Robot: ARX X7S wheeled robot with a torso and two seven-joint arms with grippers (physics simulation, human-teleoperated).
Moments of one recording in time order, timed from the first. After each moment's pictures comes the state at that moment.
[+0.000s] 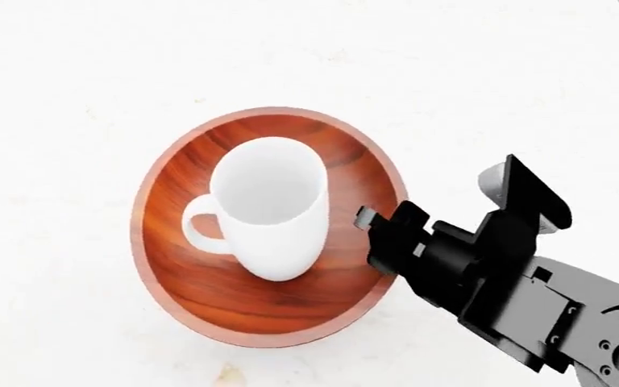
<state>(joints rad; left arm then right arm) -0.34 -0.45 -0.28 0.60 -0.63 -1.02 -0.17 0.93 0.38 -0.11 0.47 1.40 1.01 0.35</state>
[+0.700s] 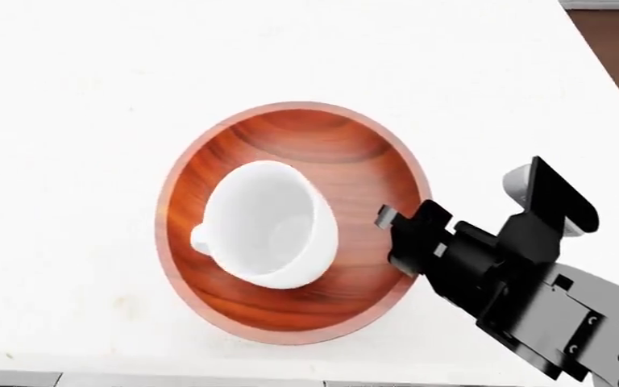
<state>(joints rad) -0.34 -0.45 -0.26 0.59 -0.63 -1.00 -0.18 0.89 0.41 -0.10 0.43 1.40 0.97 0.36</state>
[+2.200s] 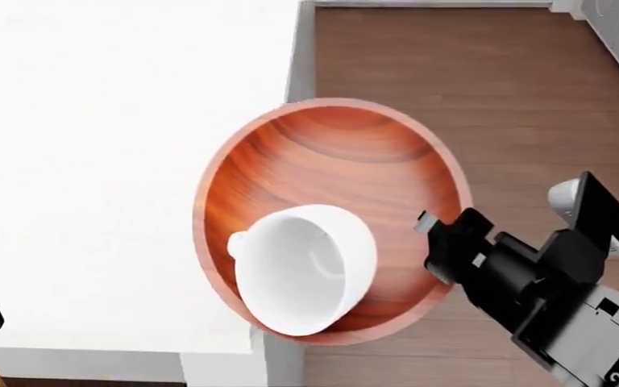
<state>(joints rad) -0.35 -0.46 -0.22 0.58 -0.64 -0.99 -0.20 0.81 0.47 -0.04 0.36 1.45 0.93 0.40</state>
